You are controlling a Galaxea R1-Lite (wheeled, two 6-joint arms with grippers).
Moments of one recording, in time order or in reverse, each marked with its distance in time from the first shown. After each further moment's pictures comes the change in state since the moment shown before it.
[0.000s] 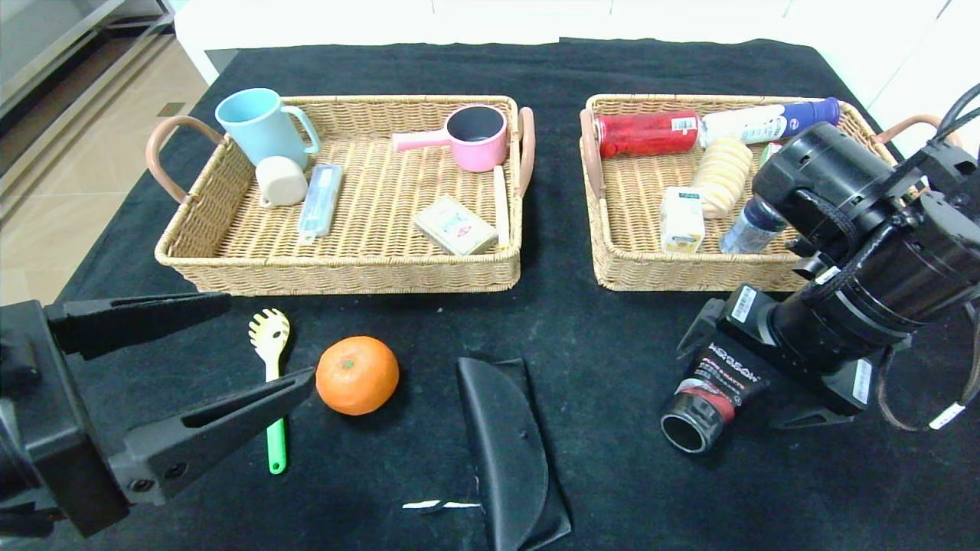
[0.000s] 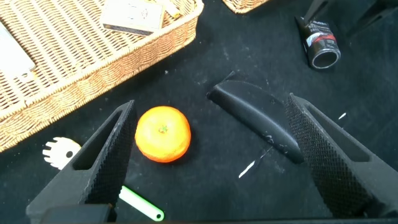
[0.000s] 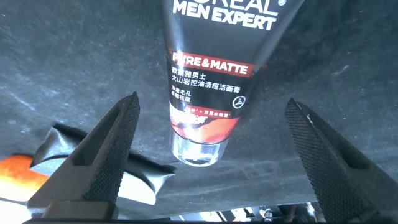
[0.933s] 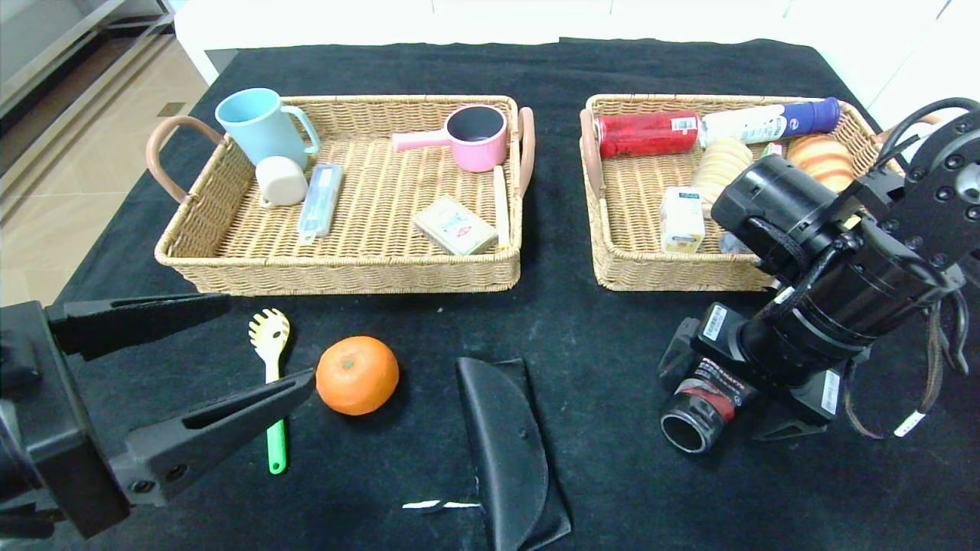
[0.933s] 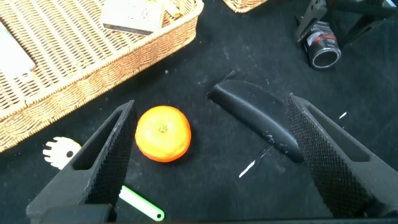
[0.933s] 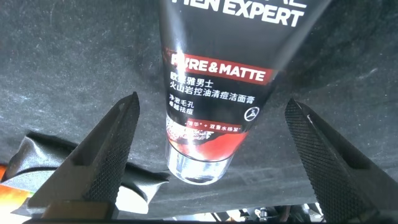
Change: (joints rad) left arm 0.000 0.000 0.002 0.000 0.000 0.003; right arm 0.025 0.059 0.000 -0.002 -0.001 -0.002
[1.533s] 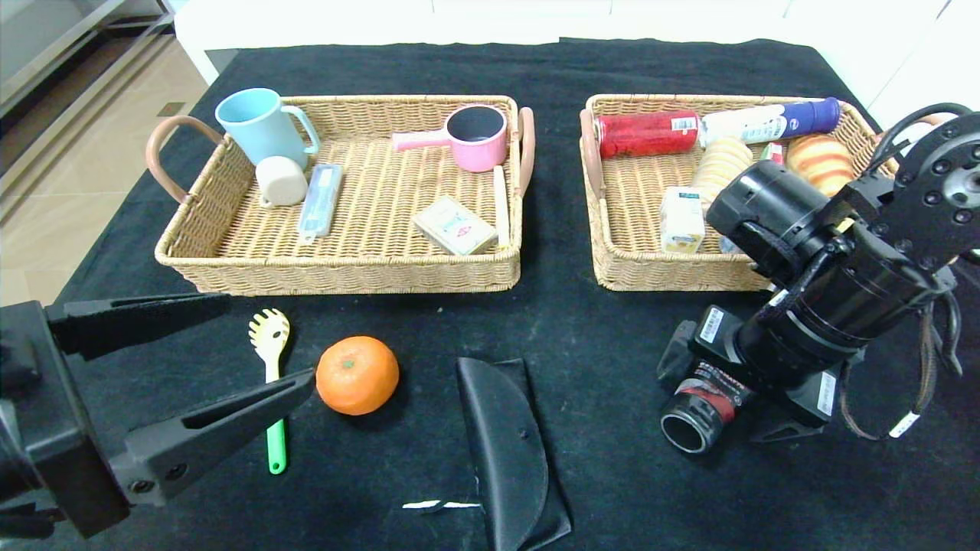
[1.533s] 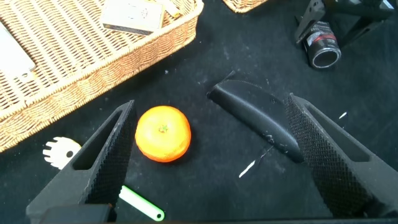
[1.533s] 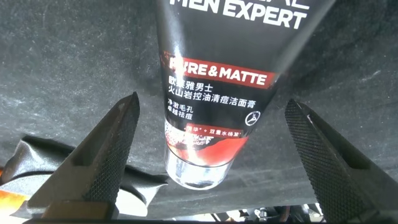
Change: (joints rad) left arm 0.000 0.000 0.000 -0.001 0.000 0.000; right arm 0.000 0.009 0.001 0.000 0.000 0.001
